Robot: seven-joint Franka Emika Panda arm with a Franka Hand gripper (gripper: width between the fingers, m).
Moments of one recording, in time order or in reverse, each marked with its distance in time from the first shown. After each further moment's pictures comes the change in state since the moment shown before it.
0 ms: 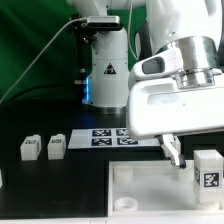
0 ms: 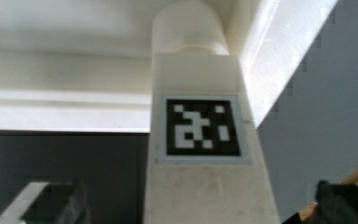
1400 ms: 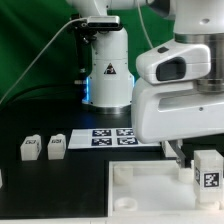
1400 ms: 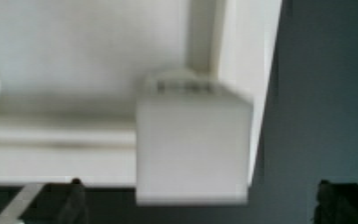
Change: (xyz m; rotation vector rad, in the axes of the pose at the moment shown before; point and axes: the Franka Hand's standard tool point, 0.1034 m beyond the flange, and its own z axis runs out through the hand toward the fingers) arm 0.031 0.000 0.006 0.042 -0.626 0.067
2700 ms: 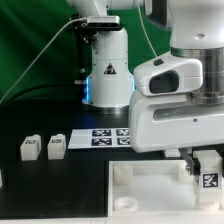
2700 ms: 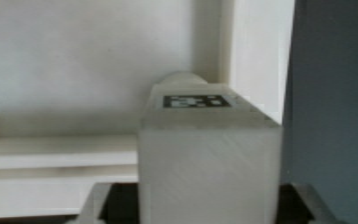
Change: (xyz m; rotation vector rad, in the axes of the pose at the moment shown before) arm -0.006 0.007 0.015 0.013 0.006 0.170
